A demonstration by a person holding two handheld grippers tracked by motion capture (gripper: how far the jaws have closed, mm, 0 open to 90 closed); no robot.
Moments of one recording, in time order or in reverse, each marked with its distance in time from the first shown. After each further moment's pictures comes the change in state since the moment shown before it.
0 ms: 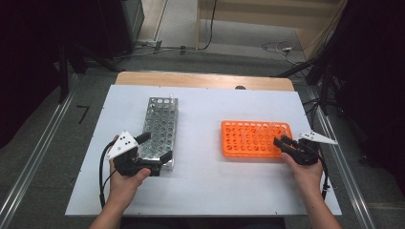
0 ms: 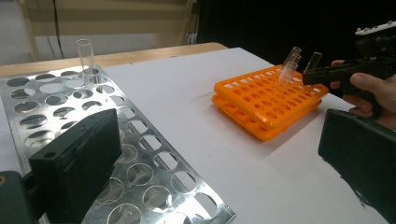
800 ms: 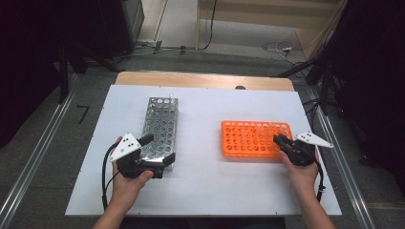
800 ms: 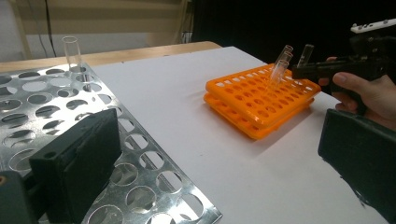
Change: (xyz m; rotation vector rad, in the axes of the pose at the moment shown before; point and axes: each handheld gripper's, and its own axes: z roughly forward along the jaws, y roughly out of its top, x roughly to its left) left arm -0.007 -0.002 0.003 0.004 -0.021 0.001; right arm 0.011 0.001 -0.001 -0.093 -0.051 -0.065
